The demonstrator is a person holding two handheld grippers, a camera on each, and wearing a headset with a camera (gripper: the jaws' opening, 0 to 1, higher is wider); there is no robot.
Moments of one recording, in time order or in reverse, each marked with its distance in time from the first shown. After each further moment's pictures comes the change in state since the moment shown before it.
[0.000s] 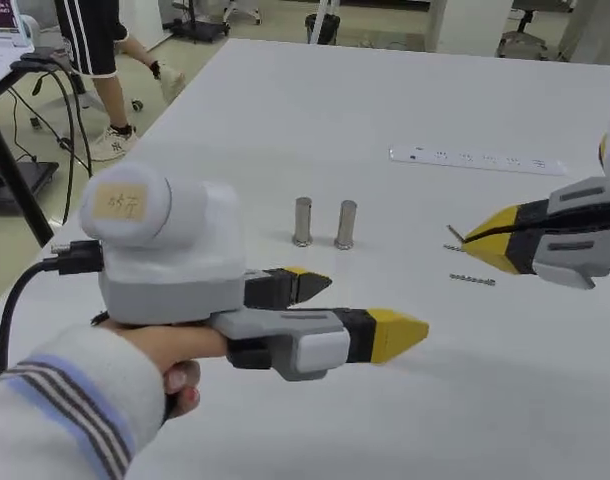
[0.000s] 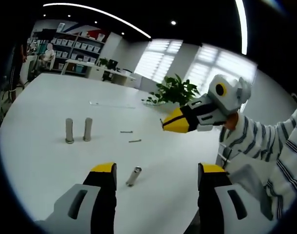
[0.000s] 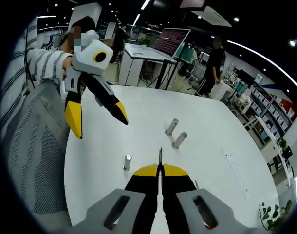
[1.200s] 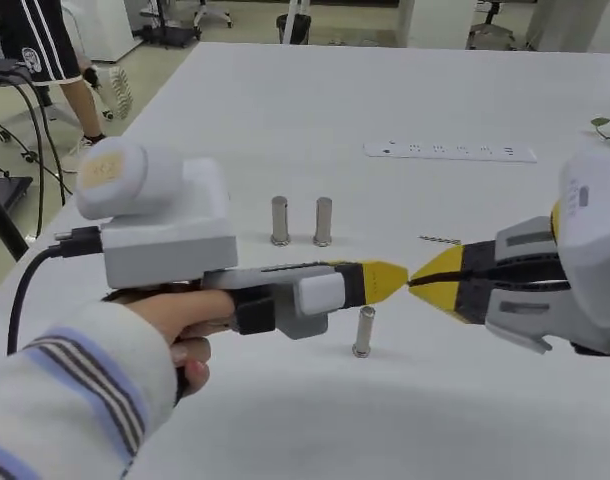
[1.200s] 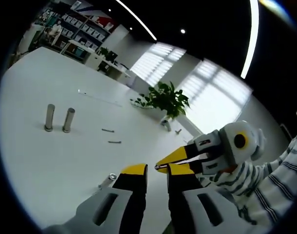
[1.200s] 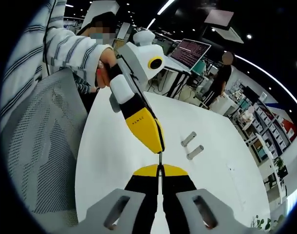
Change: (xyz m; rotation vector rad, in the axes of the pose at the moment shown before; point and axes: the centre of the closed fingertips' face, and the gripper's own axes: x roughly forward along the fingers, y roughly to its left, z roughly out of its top) left arm 0.016 -0.027 0.014 -0.204 -0.028 -0.147; right arm 0.004 0.048 0.009 -0.144 -0.047 0.005
